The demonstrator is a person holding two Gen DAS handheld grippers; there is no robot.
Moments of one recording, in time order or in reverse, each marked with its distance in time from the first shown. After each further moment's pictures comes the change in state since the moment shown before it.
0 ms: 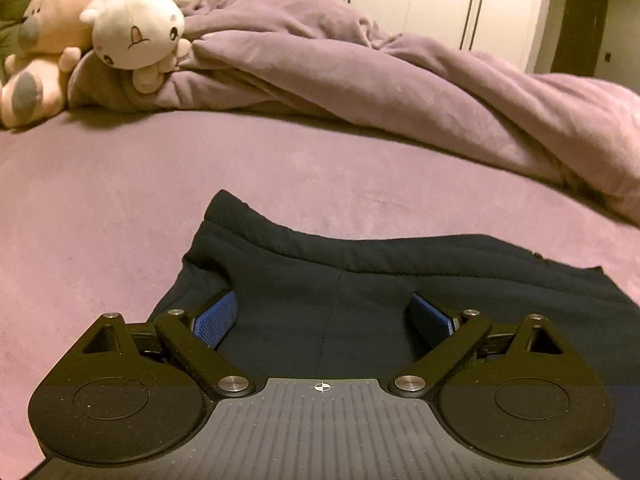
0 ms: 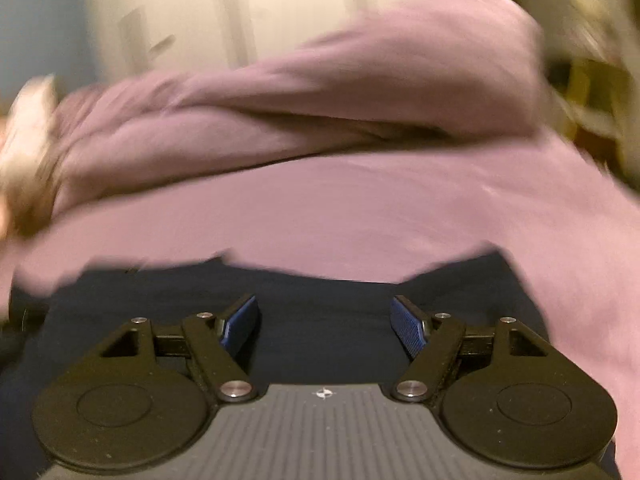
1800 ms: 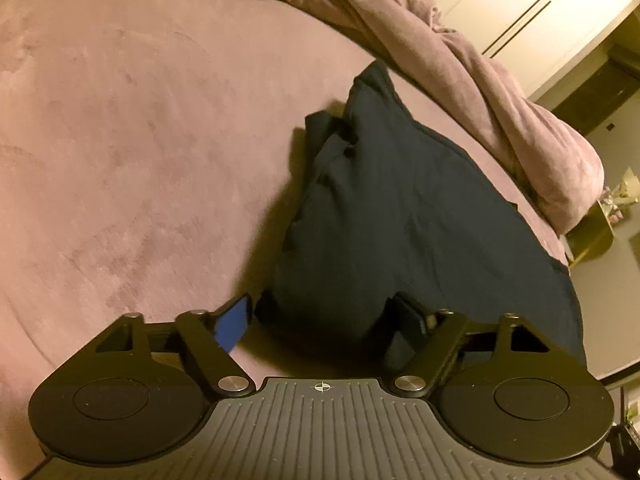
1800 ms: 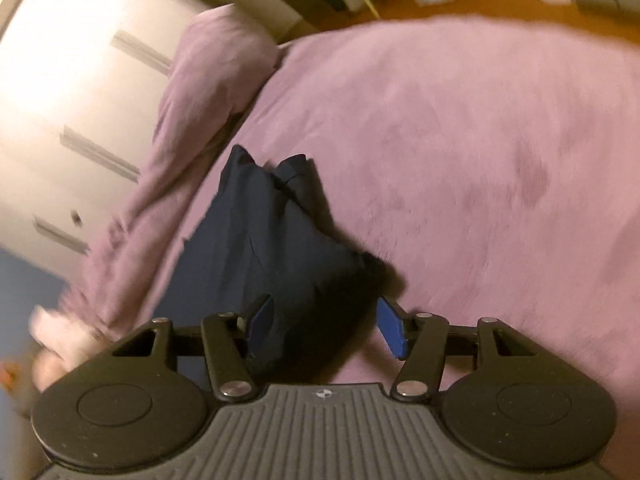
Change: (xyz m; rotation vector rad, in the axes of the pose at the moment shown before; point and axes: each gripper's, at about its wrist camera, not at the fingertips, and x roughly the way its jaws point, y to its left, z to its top) left arm -0.206 0.135 -0.108 -0.367 0.253 -0.193; right arm -0.269 -0.097 -0.153 0.793 0.041 0.009
